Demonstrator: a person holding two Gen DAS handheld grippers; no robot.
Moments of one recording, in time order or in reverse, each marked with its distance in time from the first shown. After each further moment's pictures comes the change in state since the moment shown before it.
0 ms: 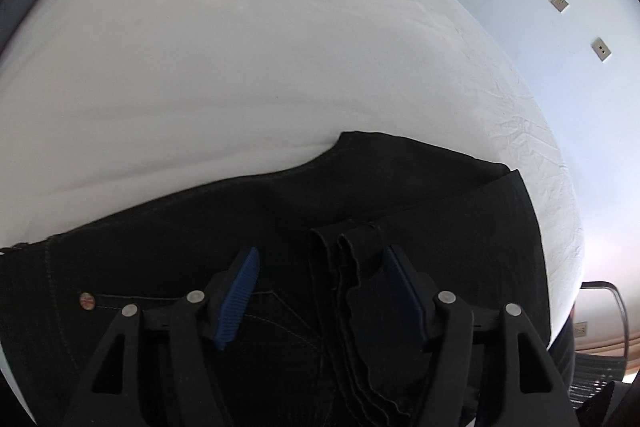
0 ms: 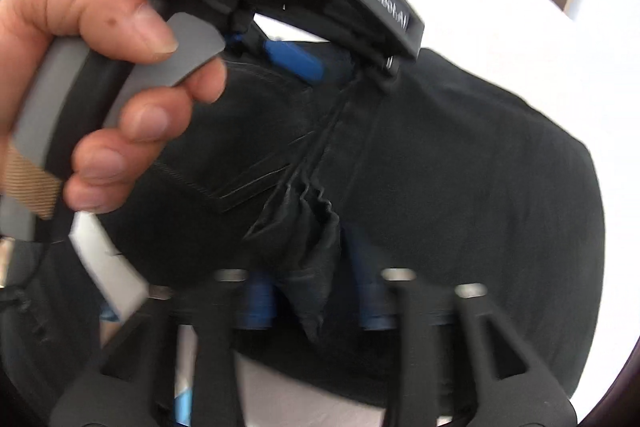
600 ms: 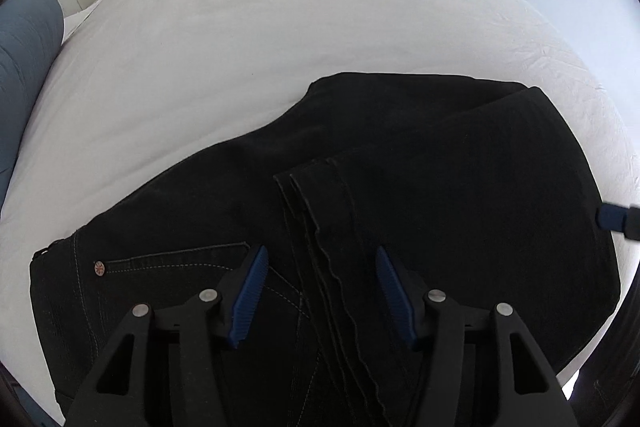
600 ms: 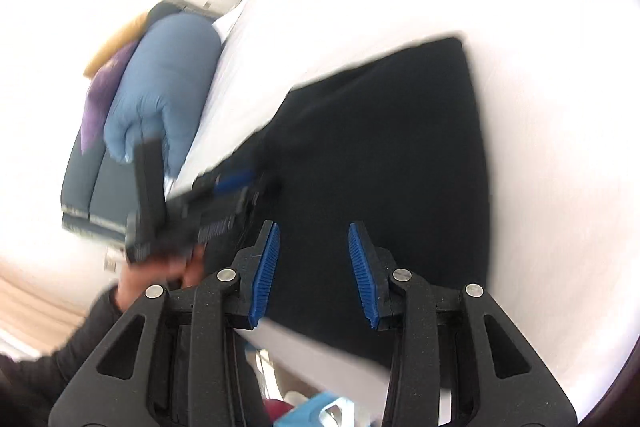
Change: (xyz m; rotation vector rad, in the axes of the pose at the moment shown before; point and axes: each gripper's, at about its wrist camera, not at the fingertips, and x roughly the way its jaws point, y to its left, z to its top) left arm 0.011 -0.060 -0.045 0.172 0.013 0.229; right arm -0.077 -0.210 -0.032 0.598 -0.063 0.492
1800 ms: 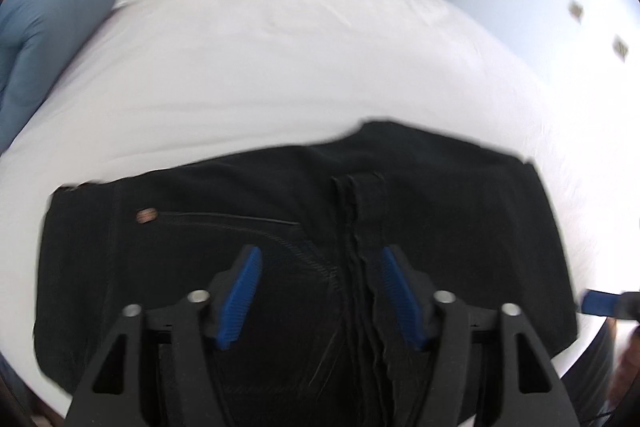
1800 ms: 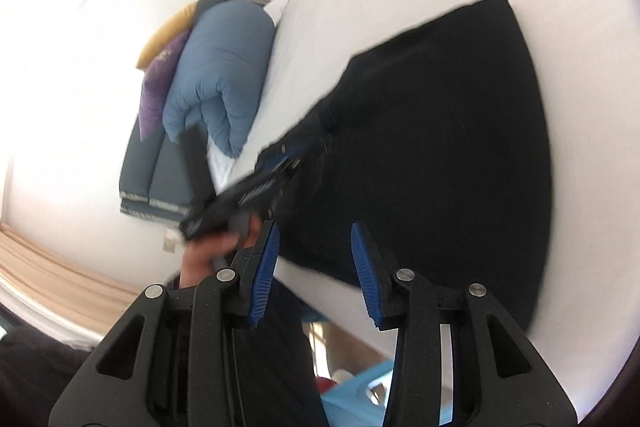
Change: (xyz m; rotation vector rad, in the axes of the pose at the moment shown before) left arm -0.069 0.038 -0.043 -0.274 -0.198 -0.032; right arm 0.012 0.008 0.007 0.023 0.064 0.225
